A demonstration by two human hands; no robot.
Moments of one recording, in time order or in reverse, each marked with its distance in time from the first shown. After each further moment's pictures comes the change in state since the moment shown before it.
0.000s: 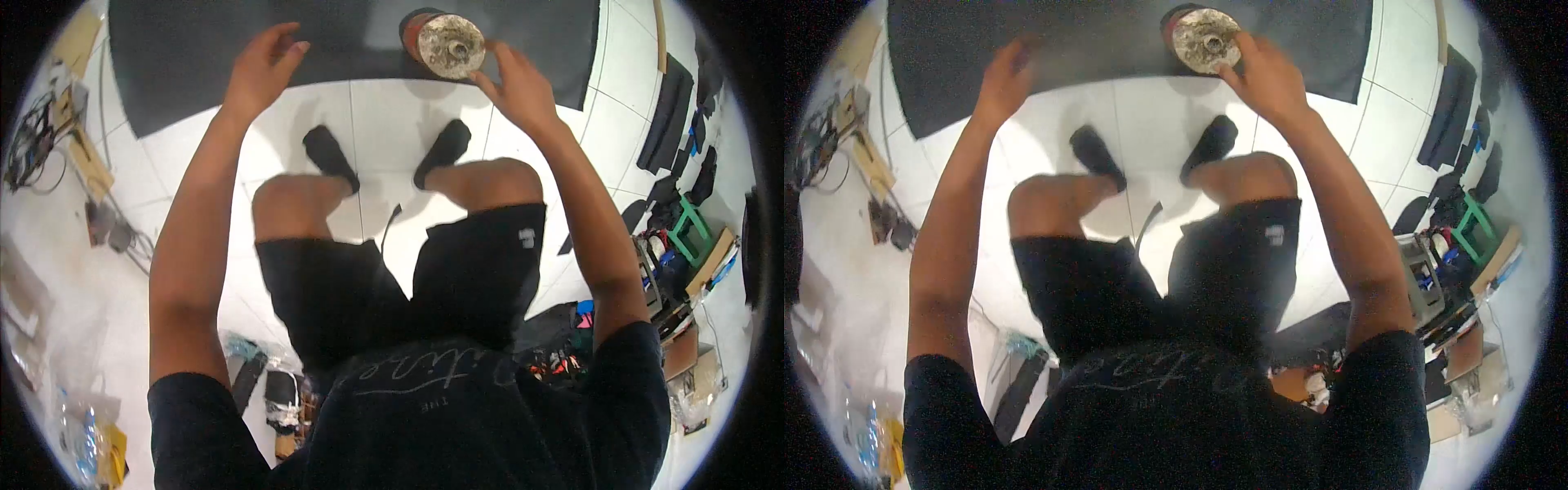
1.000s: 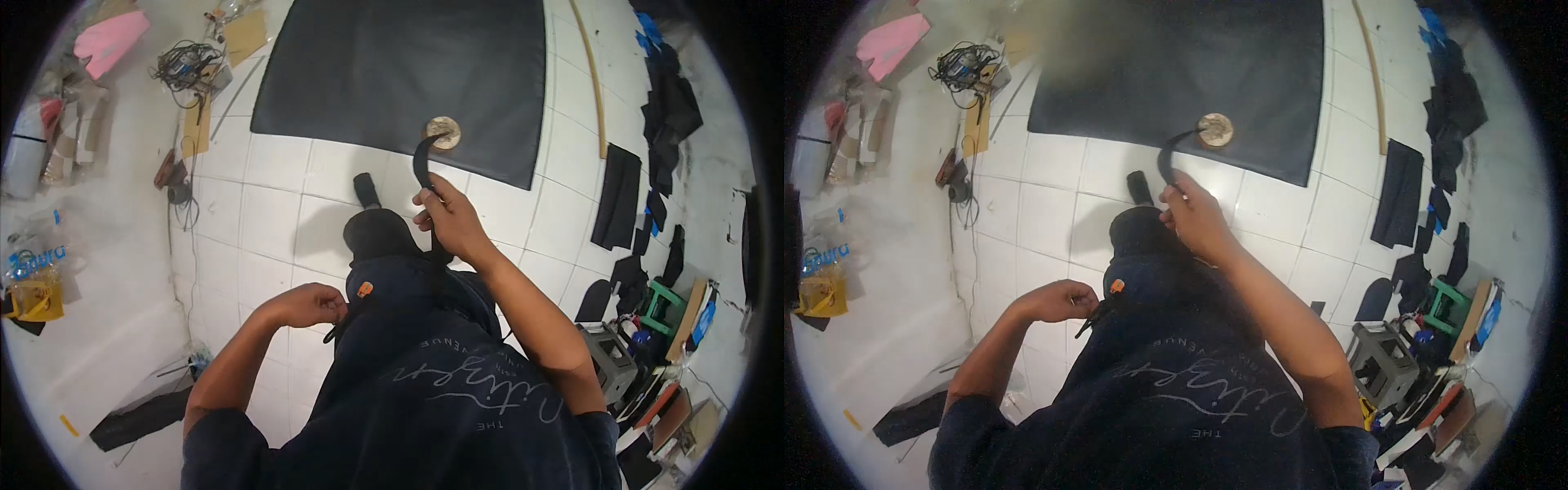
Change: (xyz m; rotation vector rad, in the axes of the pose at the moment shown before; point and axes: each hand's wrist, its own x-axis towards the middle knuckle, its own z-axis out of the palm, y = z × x) left_hand -0.517 0.343 -0.260 -0.687 -0.849 -0.389; right_hand -0.300 -0.235 -0.362 1.241 -0.325 0.188
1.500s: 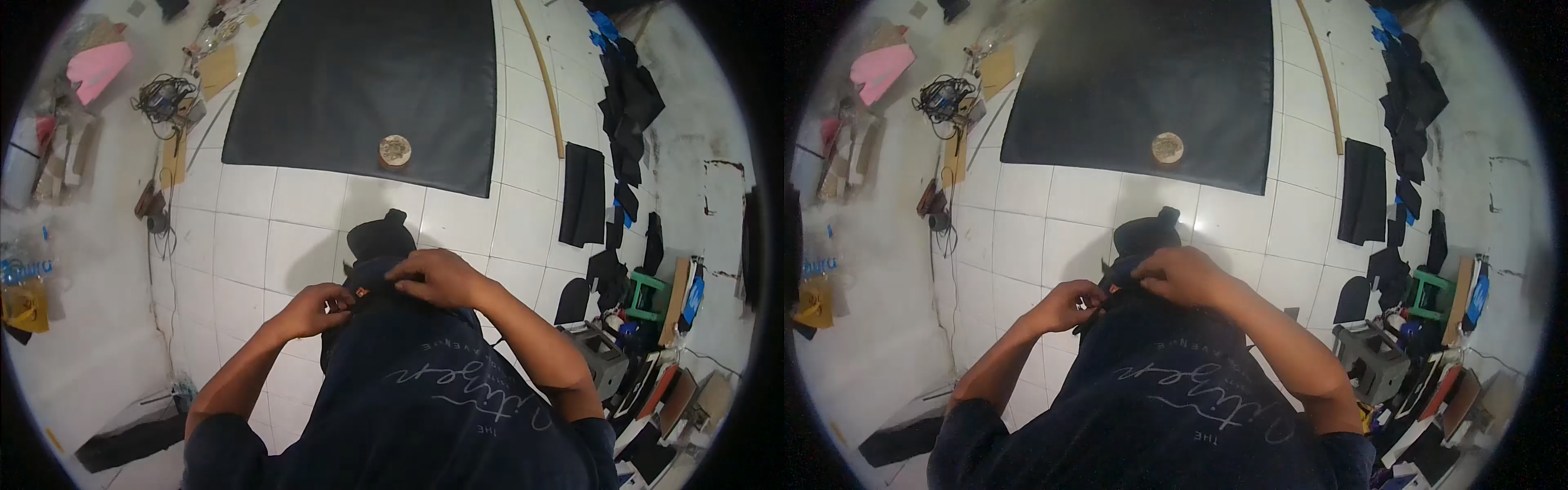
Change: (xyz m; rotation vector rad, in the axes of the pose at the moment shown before) left_hand 0.050 0.052 0.104 0.189 0.351 0.446; right_hand -0.132 -0.002 -0.091 -0.769 -0.372 -0.302
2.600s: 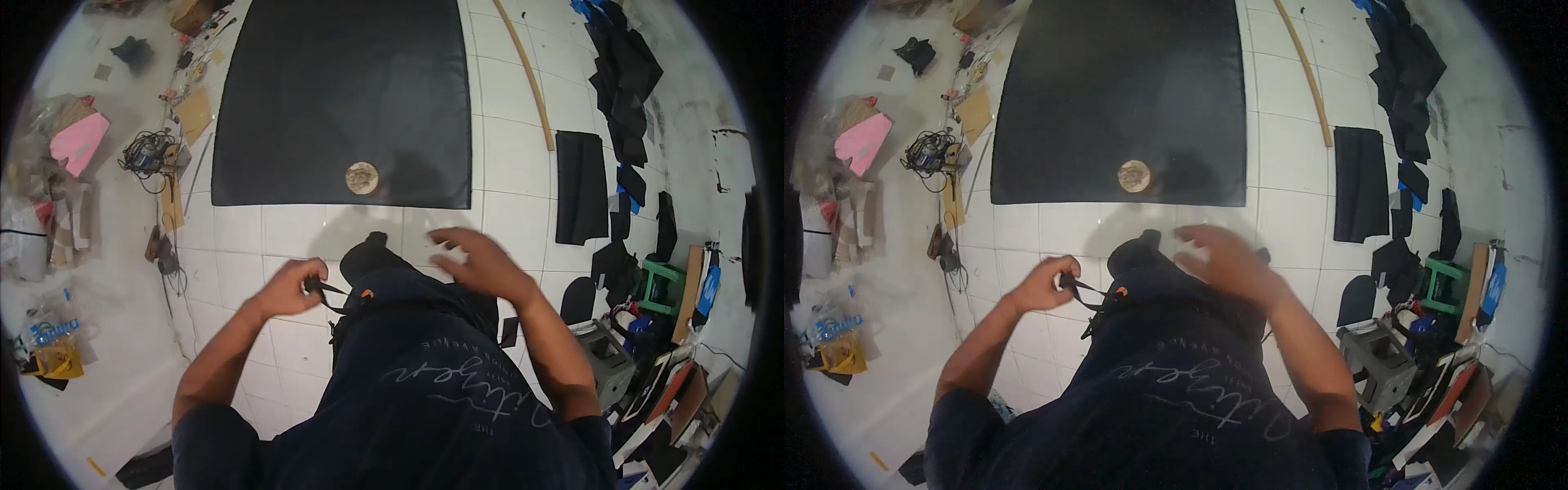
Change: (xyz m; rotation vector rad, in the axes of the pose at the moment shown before) left_hand 0.208 0.113 -0.038 0.180 -0.038 0.055; right_hand -0.066 0.152 -0.193 0.194 0.302 0.186
